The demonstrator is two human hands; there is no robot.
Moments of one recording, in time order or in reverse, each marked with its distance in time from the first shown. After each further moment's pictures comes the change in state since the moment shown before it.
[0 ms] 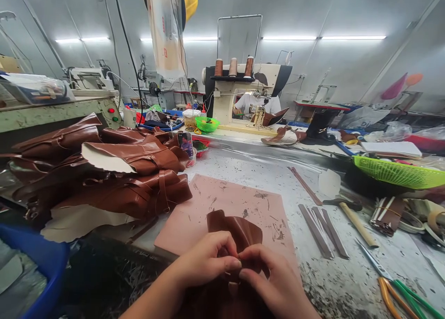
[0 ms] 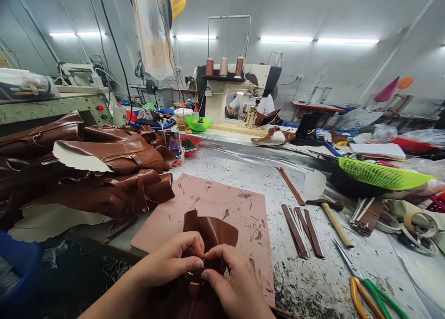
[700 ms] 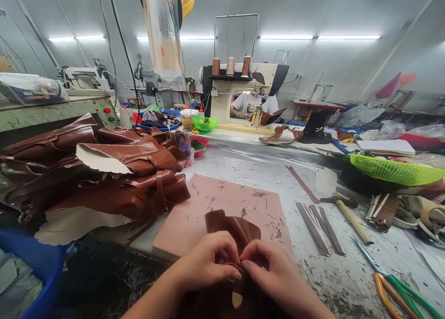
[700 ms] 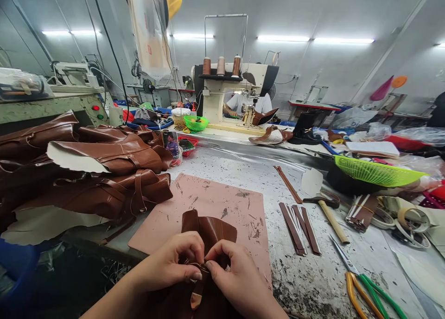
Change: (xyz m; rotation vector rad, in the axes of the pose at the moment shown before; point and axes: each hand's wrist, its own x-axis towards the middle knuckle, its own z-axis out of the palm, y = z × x) left_hand -0.002 0.004 0.000 0.097 -0.011 0.116; right_hand 0.009 -0.011 -0.010 -0.101 -0.046 0.058
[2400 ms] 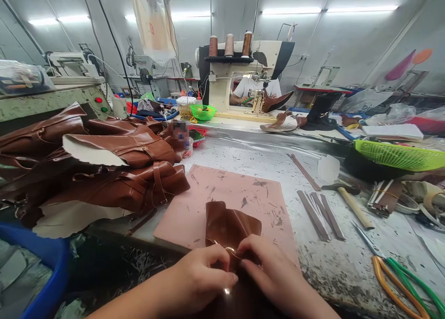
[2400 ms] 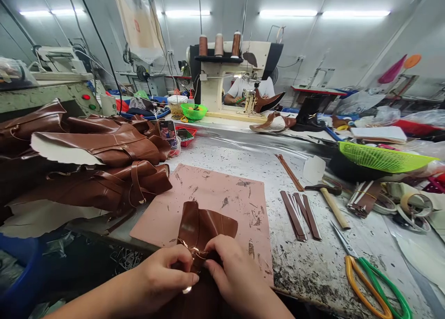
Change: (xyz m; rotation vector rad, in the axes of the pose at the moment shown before) left_hand -0.031 -0.017 0.014 0.153 -0.012 0.002; right_hand -0.007 0.015 0.006 -0.072 -0.100 -0.071
